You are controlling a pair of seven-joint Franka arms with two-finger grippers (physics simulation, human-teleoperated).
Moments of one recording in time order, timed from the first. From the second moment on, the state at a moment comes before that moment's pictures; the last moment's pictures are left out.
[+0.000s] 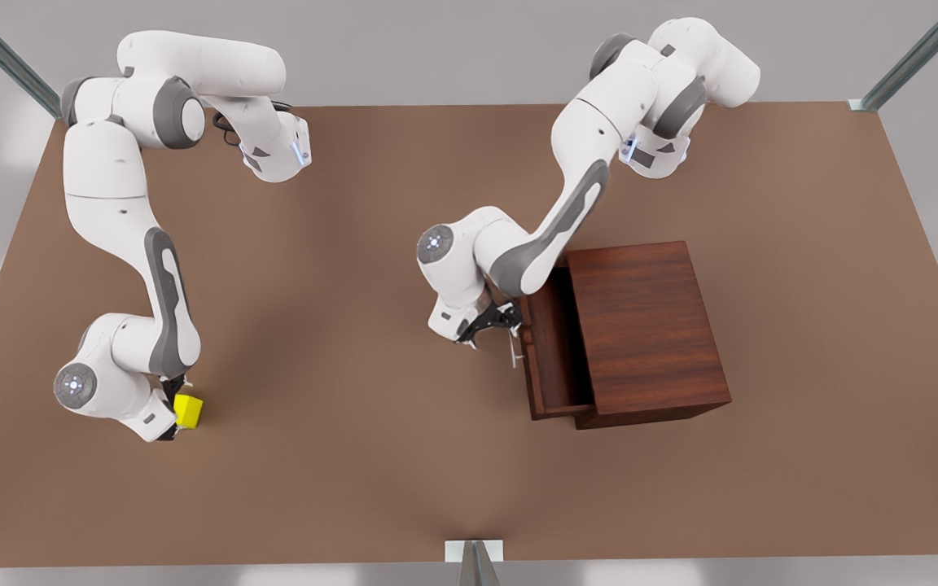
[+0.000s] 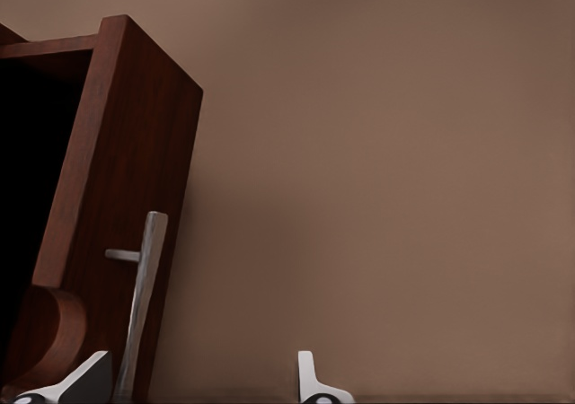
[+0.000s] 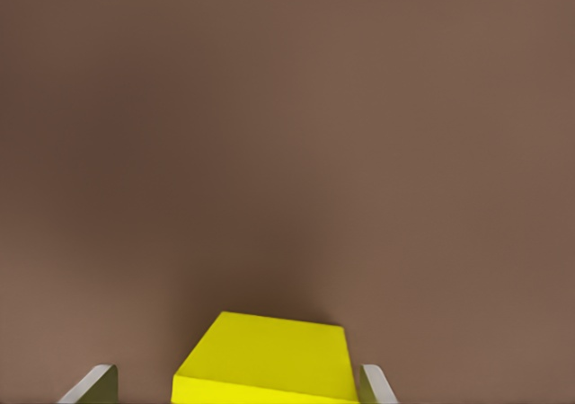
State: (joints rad) left arm -0.75 0.84 -0.08 -1.13 0.46 1.84 -1.13; right arm -0.11 0.77 -0.02 -1.49 0.01 2.18 -1.70
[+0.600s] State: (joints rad) left arm -0.82 0.75 -0.14 -1.10 0.49 1.74 -1.24; right arm -0.14 0.84 -0.02 -1.43 0.02 2.19 -1.72
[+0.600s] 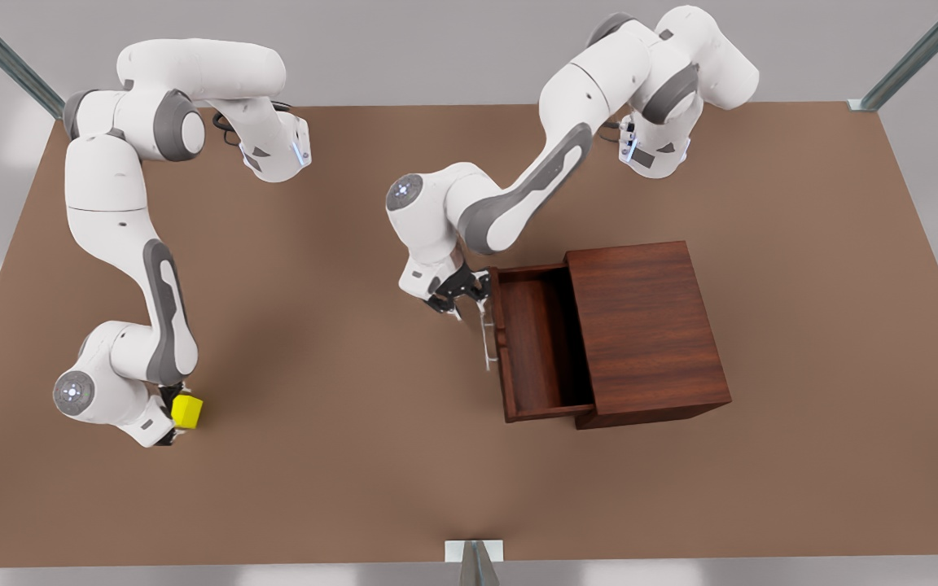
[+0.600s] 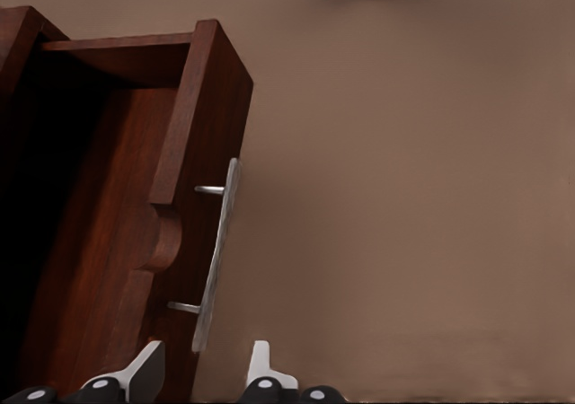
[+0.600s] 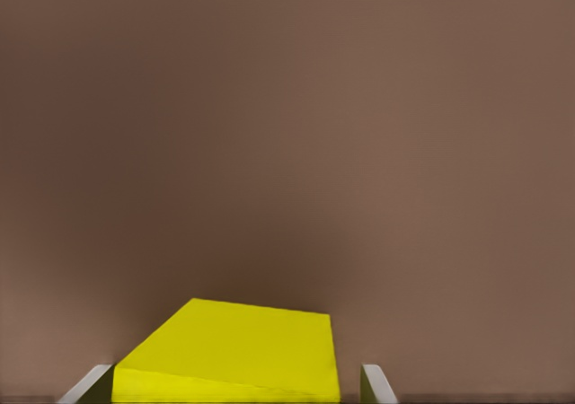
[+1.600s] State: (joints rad) left arm 0.02 0.23 -0.16 -1.42 0.05 1.58 -0.29; right arm 0.36 0.63 0.03 -1.22 0.13 1.86 -1.52
